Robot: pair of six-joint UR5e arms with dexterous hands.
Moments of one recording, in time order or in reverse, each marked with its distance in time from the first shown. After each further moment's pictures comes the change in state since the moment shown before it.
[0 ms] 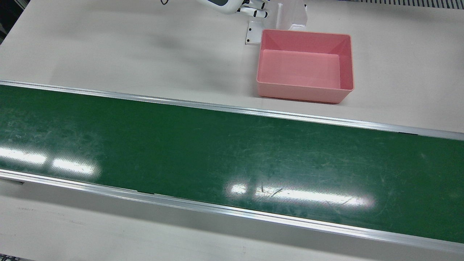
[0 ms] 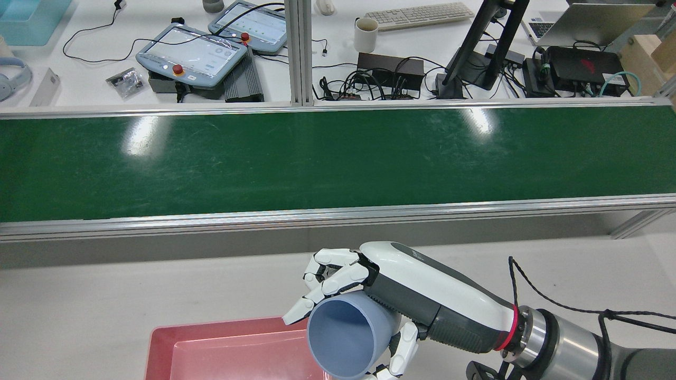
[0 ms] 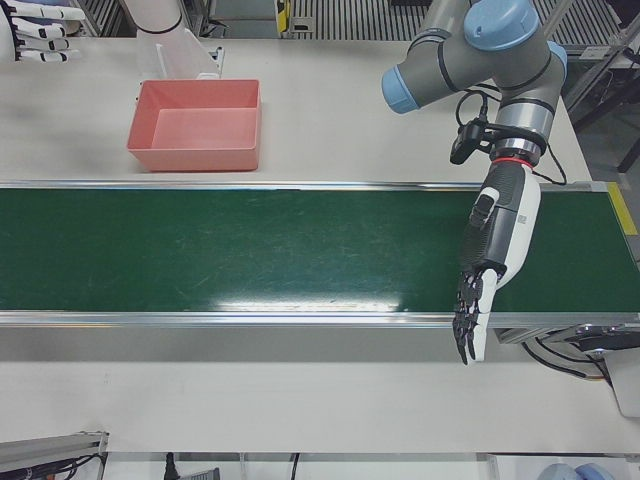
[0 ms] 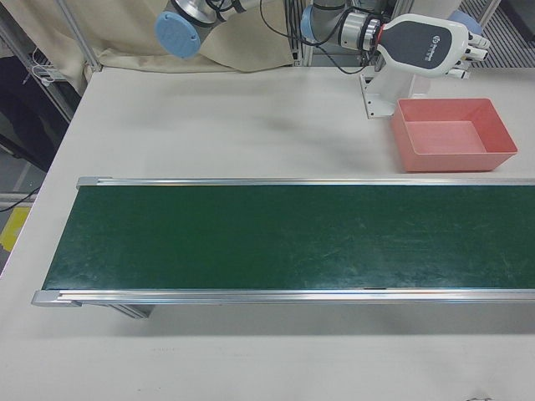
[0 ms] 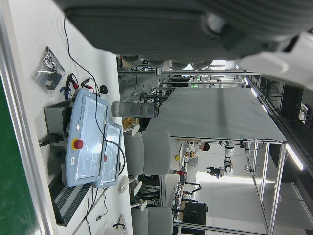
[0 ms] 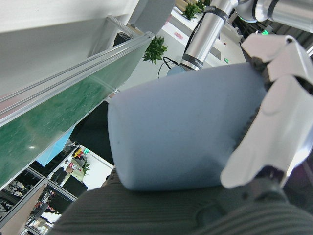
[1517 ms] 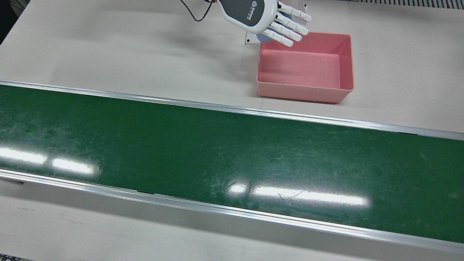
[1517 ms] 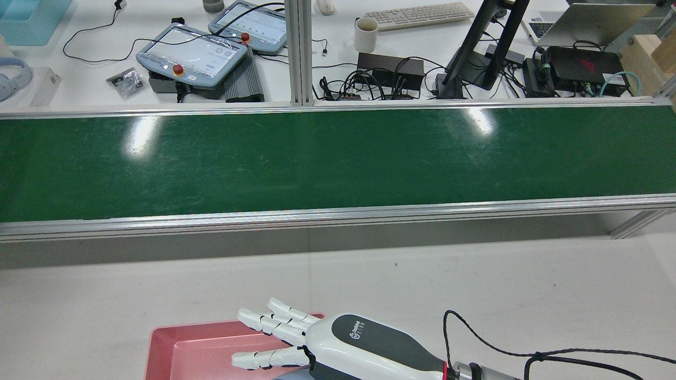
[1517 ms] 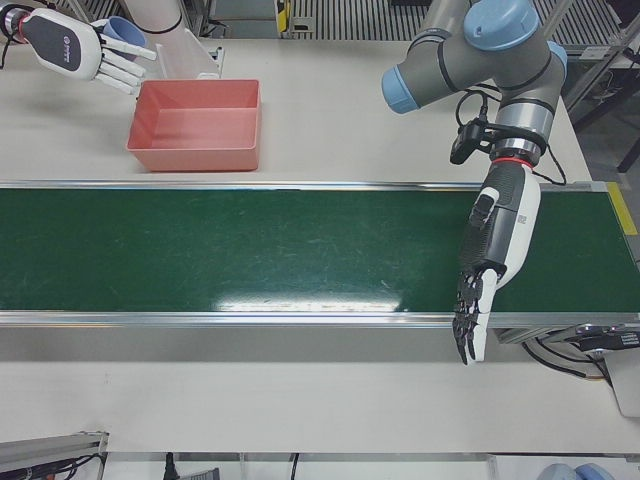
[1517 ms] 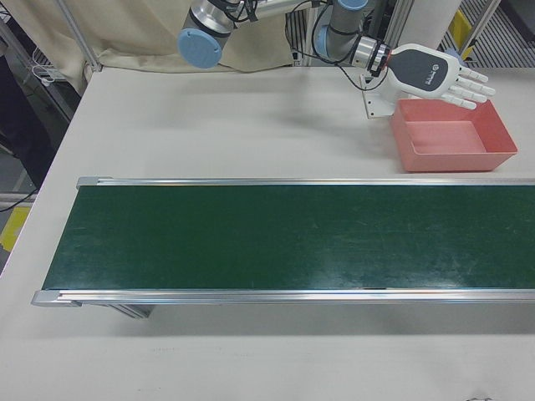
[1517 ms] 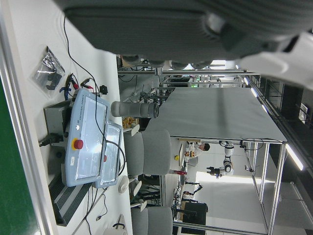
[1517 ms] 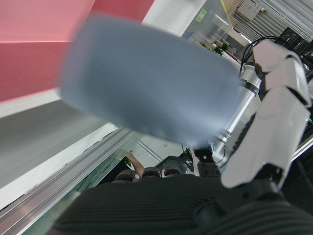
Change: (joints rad) left arm 0.000 0.000 0.000 0.000 0.000 0.000; right arm -0.145 0.081 -0.203 0.025 0.001 -0.140
